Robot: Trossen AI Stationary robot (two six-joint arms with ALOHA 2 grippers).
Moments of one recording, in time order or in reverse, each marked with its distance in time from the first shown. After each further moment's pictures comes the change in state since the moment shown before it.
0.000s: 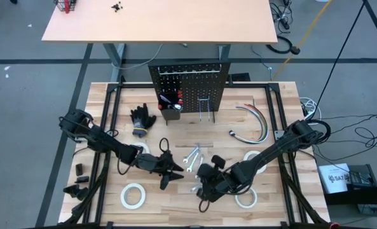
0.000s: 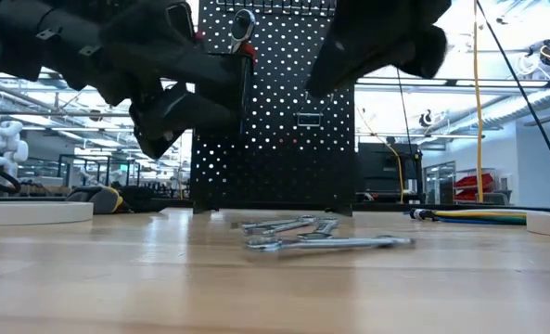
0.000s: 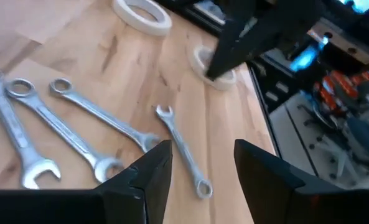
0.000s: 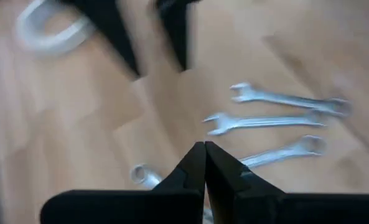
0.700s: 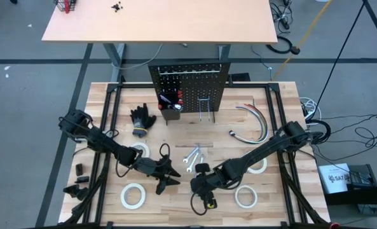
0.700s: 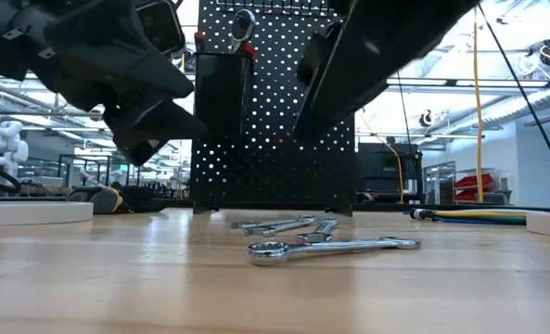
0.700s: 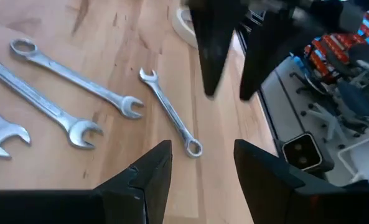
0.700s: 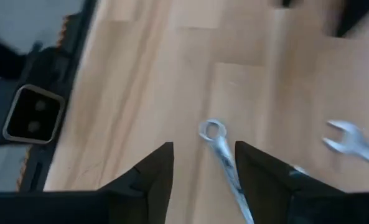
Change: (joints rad) left arm -0.044 0.000 0.000 -0.066 0.056 0.018; right arm -0.079 0.073 0.000 0.155 -0.511 -0.607
